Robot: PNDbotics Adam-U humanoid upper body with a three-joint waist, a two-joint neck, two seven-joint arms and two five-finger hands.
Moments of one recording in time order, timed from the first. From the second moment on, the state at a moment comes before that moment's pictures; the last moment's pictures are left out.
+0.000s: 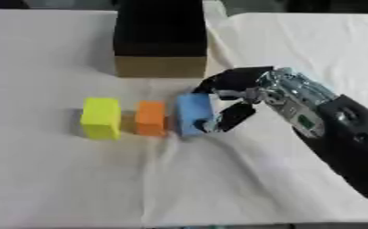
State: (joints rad) left arm -0.23 0.31 0.08 -1.99 -0.42 -0.21 0.04; right arm -0.81 -0.60 0.58 -1.43 0.74 -0.20 0.66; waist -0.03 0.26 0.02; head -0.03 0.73
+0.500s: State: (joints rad) left arm -0.23 0.31 0.08 -1.99 -0.42 -0.20 0.03; right arm -0.81 -0.60 0.57 -1.44 0.69 -0.18 0.59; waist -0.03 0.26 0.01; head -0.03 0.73
